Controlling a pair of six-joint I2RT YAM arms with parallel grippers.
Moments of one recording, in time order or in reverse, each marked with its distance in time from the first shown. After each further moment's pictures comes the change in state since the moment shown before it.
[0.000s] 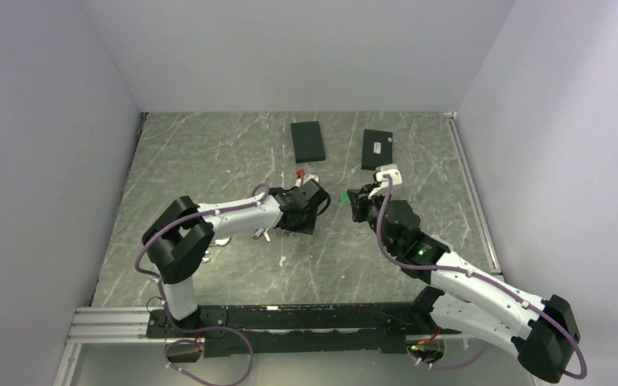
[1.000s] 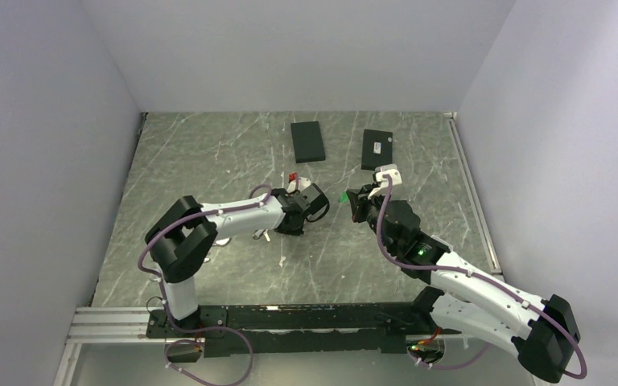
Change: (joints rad) left arm -0.013 0.025 0.006 -0.146 -0.193 -0.061; right arm 0.001 0.000 0.000 0.000 -0.007 0.000
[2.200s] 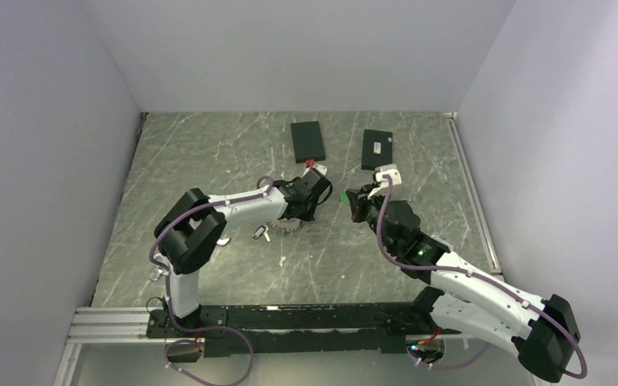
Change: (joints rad) left arm 0.056 0.072 0.066 0.264 0.160 0.274; right arm 0.003 0.000 0.000 0.007 0.000 0.000
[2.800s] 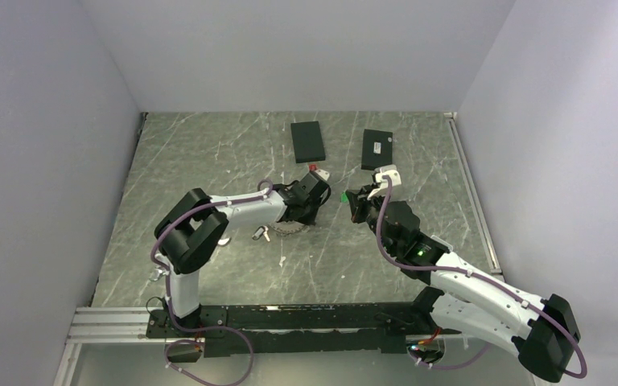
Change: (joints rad) left arm 0.009 0.008 -0.046 0.070 0.109 0.032; right arm 0.003 0.000 -0.008 0.006 0.000 0.000
